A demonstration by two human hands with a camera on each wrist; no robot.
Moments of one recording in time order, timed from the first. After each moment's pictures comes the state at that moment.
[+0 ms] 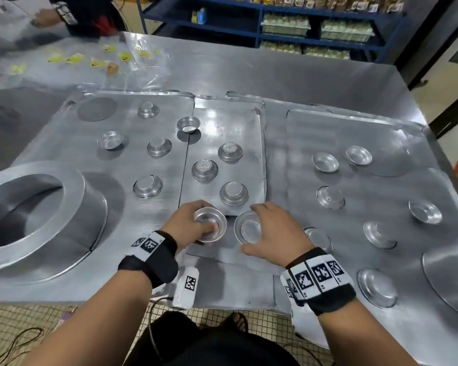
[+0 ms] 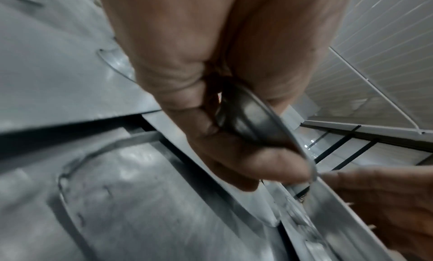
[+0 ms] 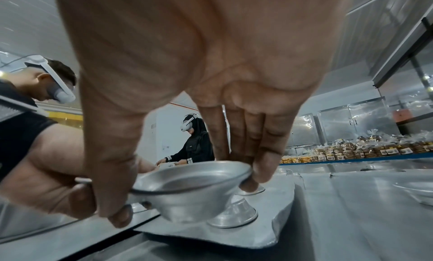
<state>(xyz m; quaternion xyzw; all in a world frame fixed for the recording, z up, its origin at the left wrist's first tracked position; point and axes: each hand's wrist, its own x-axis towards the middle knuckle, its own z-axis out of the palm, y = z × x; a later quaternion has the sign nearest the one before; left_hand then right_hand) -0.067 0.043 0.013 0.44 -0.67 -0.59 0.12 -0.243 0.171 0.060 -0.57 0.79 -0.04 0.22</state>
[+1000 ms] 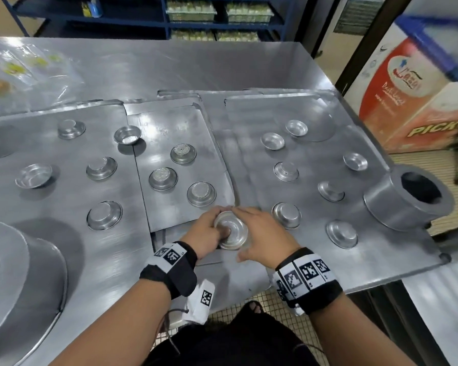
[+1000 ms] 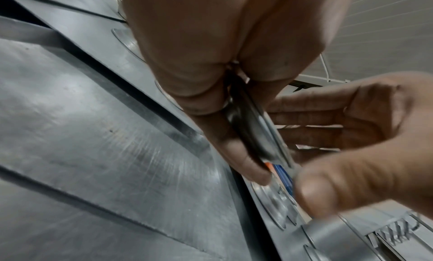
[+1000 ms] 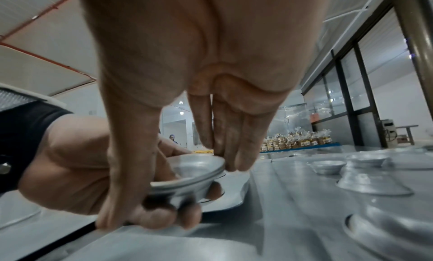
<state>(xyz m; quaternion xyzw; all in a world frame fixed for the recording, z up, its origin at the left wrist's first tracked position) -0.118 0.060 -0.004 0.28 -0.63 -0.73 0.01 -0.210 0.193 0.057 -0.47 0.84 -0.13 0.22</state>
